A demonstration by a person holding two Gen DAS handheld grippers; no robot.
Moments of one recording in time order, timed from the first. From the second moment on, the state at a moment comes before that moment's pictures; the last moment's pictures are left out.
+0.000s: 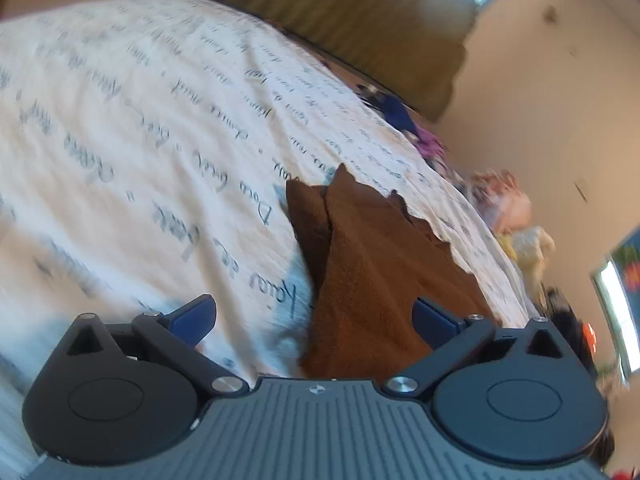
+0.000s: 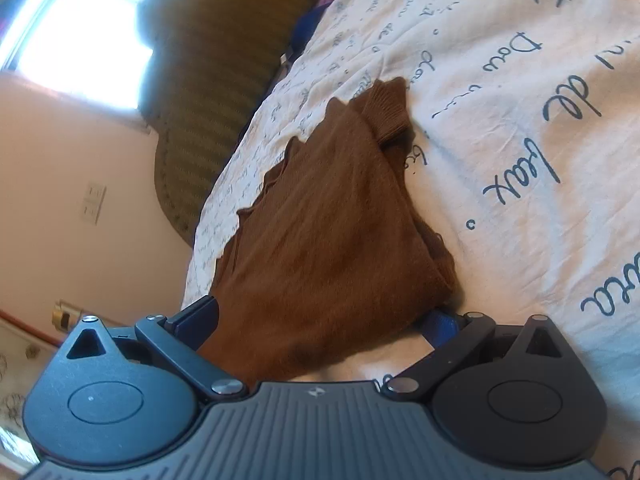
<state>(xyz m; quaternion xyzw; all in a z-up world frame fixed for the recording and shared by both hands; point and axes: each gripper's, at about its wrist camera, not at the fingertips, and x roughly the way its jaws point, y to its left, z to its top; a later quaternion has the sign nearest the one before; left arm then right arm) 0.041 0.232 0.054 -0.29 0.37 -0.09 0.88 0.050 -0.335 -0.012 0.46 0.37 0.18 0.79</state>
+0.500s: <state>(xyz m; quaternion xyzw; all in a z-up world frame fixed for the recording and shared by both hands) 0.034 0.219 0.002 -0.57 0.34 -0.16 0.73 0.041 -0.331 -0.007 0.46 0.37 0.16 0.80</state>
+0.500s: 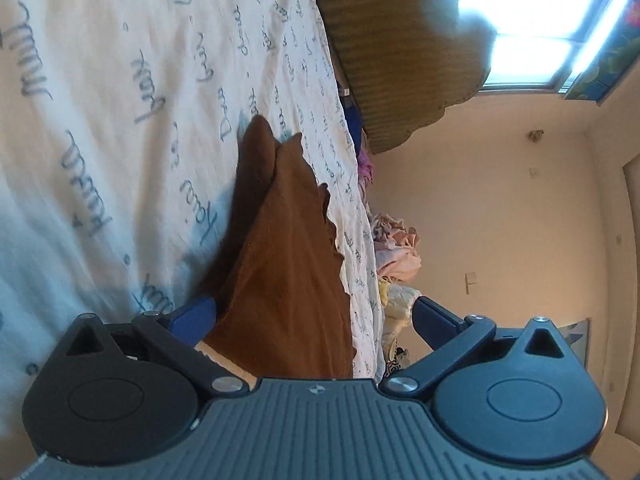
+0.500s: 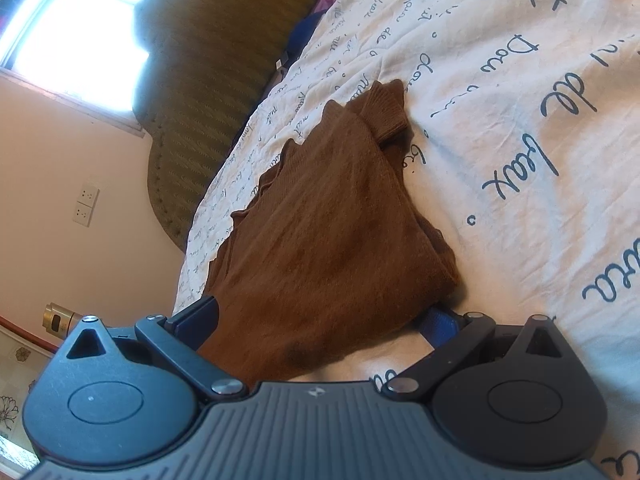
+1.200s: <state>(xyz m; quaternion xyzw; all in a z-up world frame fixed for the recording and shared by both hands) 0.031 0.331 0.130 0.05 0.20 0.32 0.93 0.034 -0.339 -0.011 0.46 0.36 0.19 0.79</state>
